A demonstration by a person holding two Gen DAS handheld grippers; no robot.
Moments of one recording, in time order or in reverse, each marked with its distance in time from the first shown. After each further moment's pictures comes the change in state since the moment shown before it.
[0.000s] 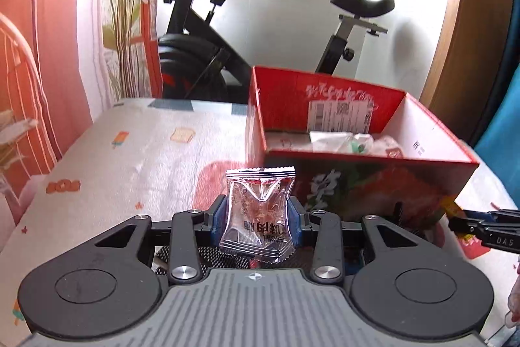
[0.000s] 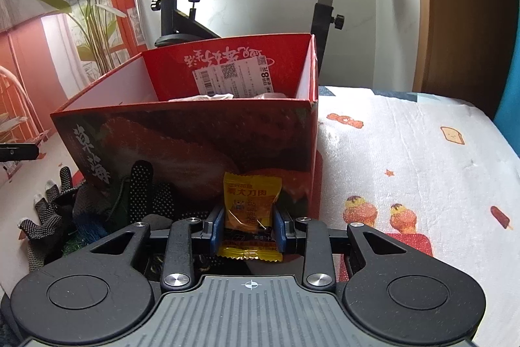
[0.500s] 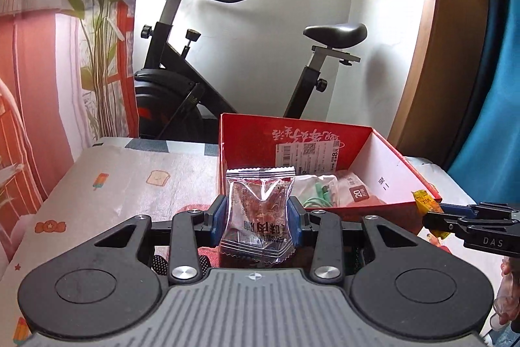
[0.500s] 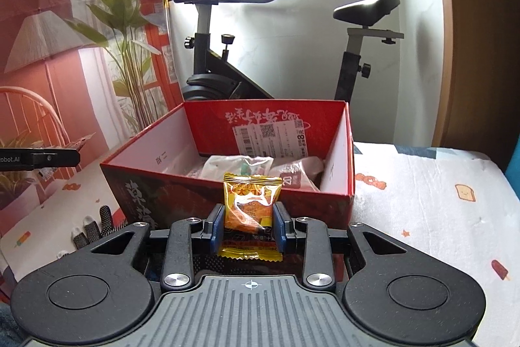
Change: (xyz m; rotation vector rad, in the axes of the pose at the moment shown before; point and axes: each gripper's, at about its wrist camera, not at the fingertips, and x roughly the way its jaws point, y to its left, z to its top) left arm -0.016 -0.024 0.031 0.033 -0.088 -0.067; right arm -0.038 0.026 0.045 -0.056 -0.122 0.079
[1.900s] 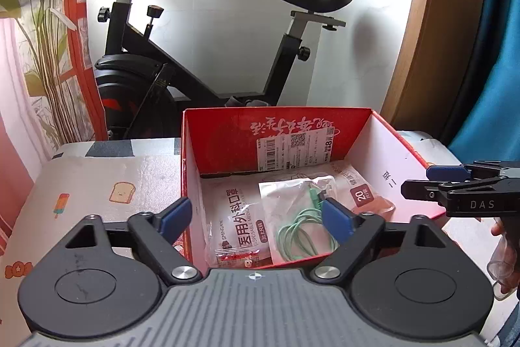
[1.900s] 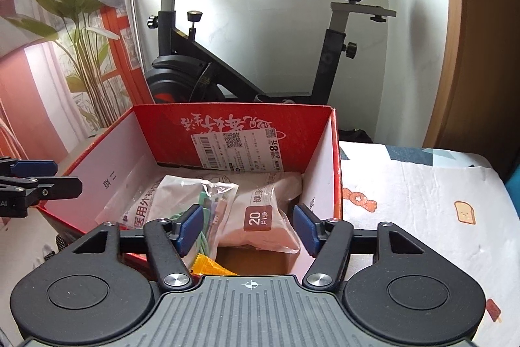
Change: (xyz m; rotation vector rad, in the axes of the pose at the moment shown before) left arm 0.078 -0.015 0.036 0.080 0.124 -0.072; right arm 0.081 -0.025 0.059 0.041 0.114 -0.085
